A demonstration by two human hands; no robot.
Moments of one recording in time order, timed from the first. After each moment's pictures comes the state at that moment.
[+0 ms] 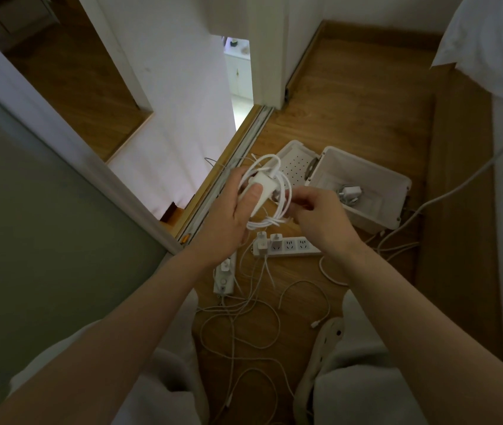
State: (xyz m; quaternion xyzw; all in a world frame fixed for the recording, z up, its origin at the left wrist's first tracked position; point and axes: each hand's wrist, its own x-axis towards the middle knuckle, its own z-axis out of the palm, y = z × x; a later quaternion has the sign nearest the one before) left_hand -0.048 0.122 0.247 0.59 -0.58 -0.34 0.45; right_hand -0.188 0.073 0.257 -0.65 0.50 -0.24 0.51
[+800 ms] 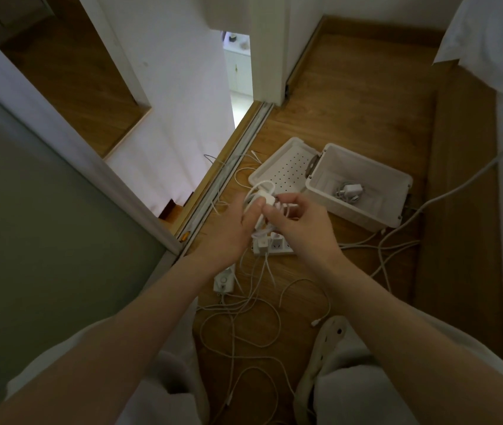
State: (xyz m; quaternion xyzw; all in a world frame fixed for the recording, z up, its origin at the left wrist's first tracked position) left_hand -0.041 0.121 0.214 0.69 -0.54 -0.35 0.32; right_hand -0.169 0.091 0.238 -0.54 0.52 -0.31 0.59
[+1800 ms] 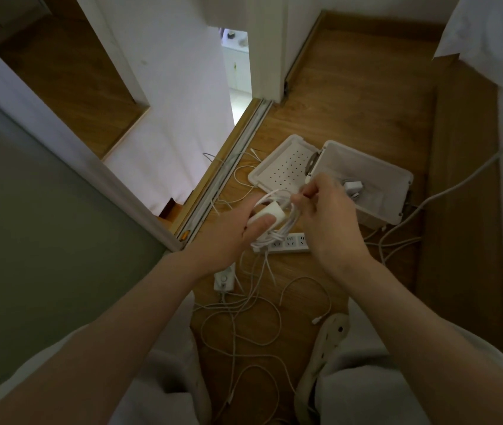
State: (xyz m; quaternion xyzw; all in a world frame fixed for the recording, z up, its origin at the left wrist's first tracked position) left_hand -0.033 0.125 0.219 0.61 -0.64 -0.38 0.25; right_hand -0.192 0.084 0.251 -0.70 0.55 -0.30 0.35
